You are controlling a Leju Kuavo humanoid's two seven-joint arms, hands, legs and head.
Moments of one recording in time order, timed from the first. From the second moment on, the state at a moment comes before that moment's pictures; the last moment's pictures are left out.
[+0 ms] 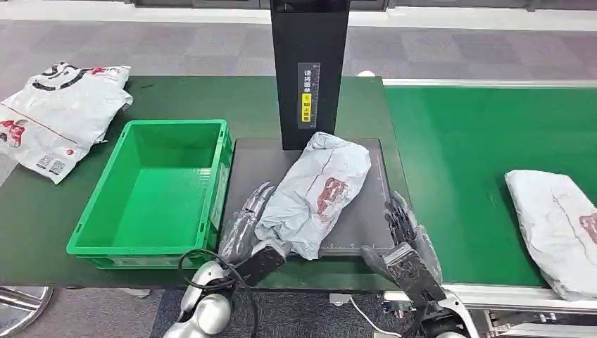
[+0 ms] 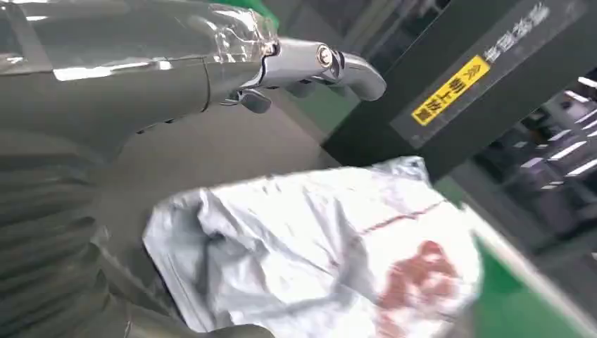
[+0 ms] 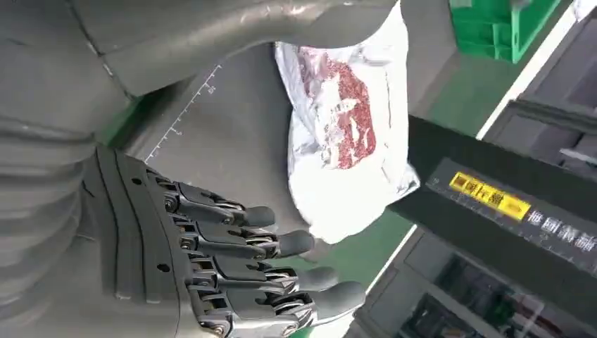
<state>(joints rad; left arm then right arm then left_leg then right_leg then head) -0.15 -0.22 -0.23 -1.24 -0.83 0.22 -0.20 0.18 0.06 0.22 -1.75 0.48 0.10 -0.19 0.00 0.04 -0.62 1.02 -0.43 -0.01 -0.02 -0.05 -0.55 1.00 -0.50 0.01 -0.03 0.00</state>
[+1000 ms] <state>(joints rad) -0.67 -0.36 -0.42 -0.58 -1.09 -0.08 -0.10 0.05 0.12 0.22 -1.63 0.44 0.19 -0.24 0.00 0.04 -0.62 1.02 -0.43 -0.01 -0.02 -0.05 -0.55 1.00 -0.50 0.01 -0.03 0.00</state>
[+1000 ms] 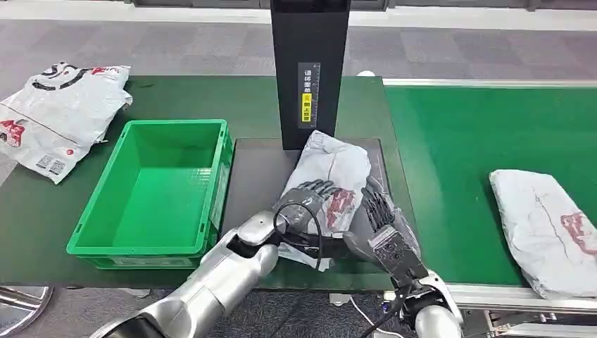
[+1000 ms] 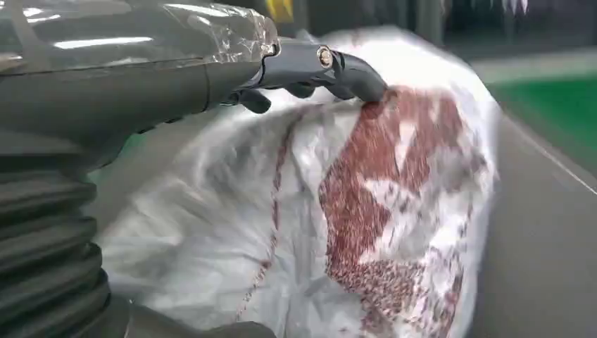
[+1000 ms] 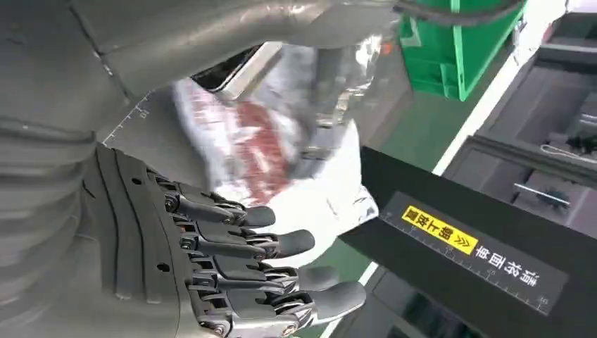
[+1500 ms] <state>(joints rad) -0.79 -0.37 -0.74 -0.41 -0.75 -0.23 -0.08 0.04 0.12 0.22 -1.62 0.41 0.17 -0.24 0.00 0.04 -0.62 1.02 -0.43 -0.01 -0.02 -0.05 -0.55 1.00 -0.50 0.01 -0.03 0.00</state>
